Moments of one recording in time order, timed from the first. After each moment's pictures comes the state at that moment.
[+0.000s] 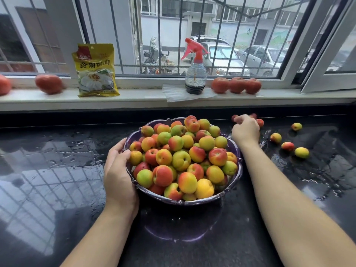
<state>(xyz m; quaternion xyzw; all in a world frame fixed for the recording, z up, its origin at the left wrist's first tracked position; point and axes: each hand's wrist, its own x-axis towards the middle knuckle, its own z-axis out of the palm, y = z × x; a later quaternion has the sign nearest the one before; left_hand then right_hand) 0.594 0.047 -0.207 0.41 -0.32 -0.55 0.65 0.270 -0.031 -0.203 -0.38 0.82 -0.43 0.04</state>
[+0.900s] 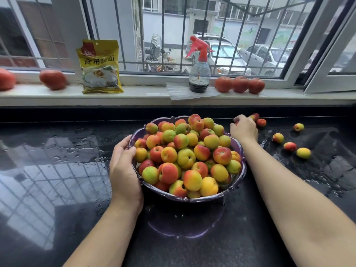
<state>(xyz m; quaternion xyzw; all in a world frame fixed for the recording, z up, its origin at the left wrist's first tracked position) 0.595 0.042 -0.211 0.41 -0.31 -0.55 0.66 0.261 -0.054 -0.218 -0.43 0.85 -0.31 -0.03</state>
